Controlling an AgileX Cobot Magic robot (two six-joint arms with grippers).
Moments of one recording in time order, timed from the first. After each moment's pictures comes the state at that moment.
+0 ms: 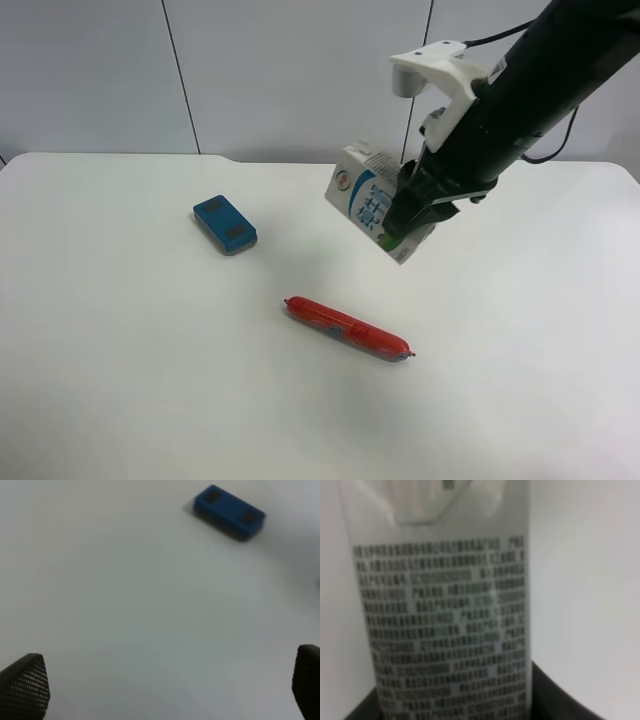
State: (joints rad) left arm -0.01 -0.01 -0.51 -0.05 1.06 0.04; right arm 0.42 1.51 -1.11 0.35 0.87 -0.55
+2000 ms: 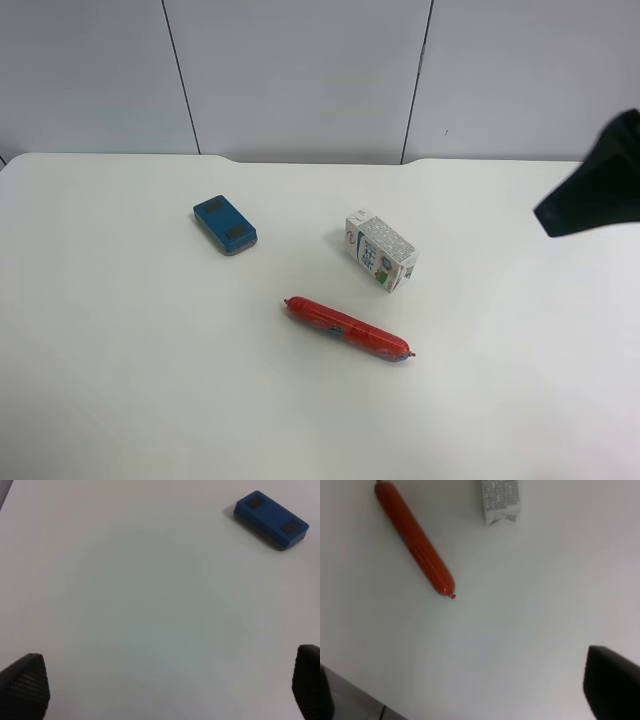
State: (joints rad) left arm 0.06 -0.01 -0.51 -0.05 1.06 0.04; right arm 0.33 0.93 -1.02 0.19 1.21 -0.27
